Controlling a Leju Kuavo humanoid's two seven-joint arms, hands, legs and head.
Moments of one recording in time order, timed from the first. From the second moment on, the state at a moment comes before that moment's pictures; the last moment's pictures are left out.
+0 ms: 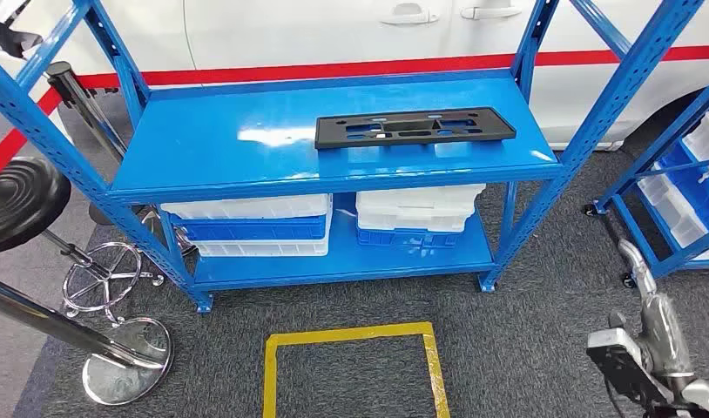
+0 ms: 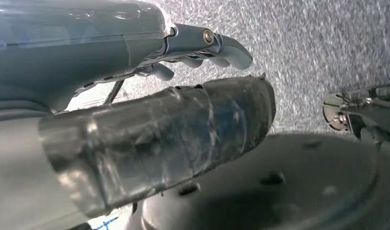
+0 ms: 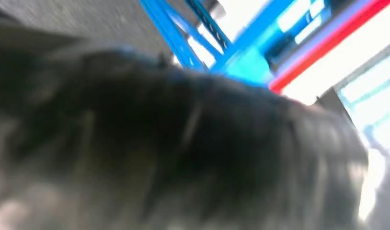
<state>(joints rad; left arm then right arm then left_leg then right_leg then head) -0.03 -0.06 -0.18 -0.17 -0.21 0.05 0.22 0.15 -0.32 -0.11 -1.68 0.45 -0.05 -0.53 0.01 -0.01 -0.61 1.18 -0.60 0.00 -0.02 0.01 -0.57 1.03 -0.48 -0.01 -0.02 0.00</state>
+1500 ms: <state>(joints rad) -0.03 -0.03 -0.14 -0.17 -0.18 0.00 0.22 -0.59 -0.24 0.66 -1.22 0.83 -0.18 -0.17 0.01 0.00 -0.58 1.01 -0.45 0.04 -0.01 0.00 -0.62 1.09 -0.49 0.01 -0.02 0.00</state>
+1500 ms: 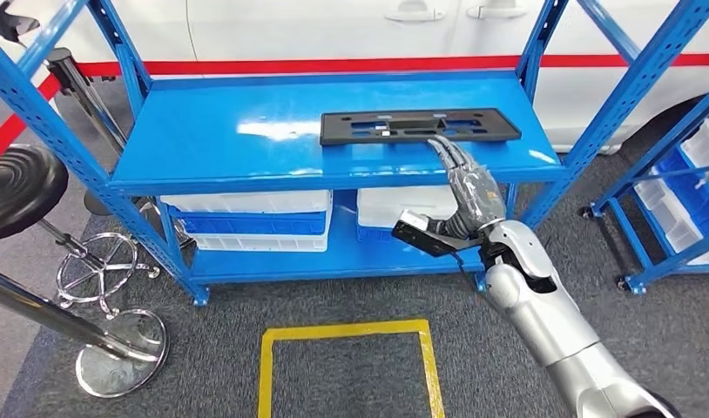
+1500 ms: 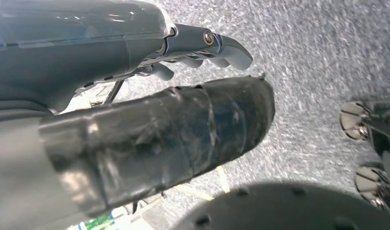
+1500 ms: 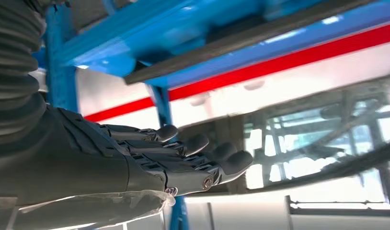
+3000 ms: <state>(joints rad) -0.03 -0.02 -0.14 -0.17 -0.19 0.00 0.20 -0.58 -0.24 0.68 -1.18 0.80 -0.21 -0.17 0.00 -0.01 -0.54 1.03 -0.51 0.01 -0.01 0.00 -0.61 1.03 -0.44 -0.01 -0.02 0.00</state>
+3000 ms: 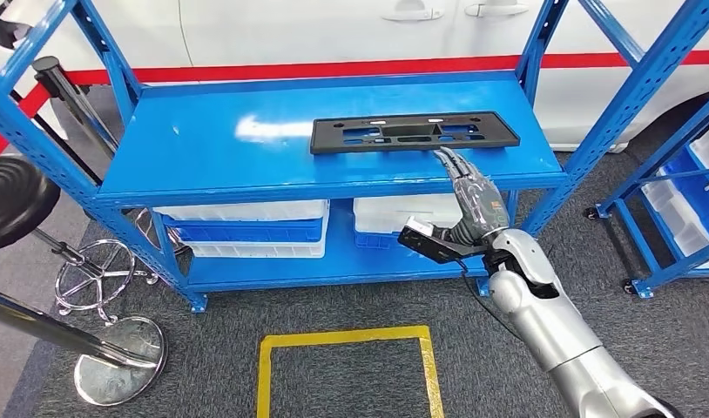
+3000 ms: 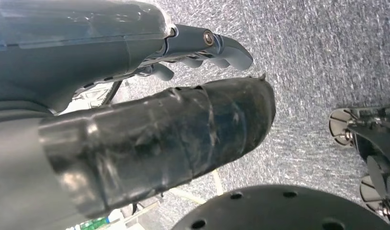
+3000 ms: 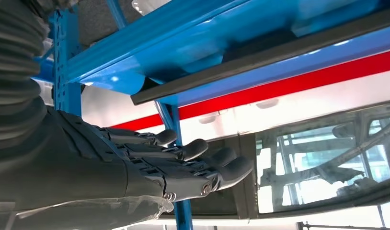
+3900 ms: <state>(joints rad) -0.02 -0.02 -0.13 -0.17 -0.19 0.00 0.20 -0.59 -0.23 0.75 -1.13 1.00 -0.30 -0.11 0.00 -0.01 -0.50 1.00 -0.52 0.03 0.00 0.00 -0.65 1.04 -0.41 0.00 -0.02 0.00</state>
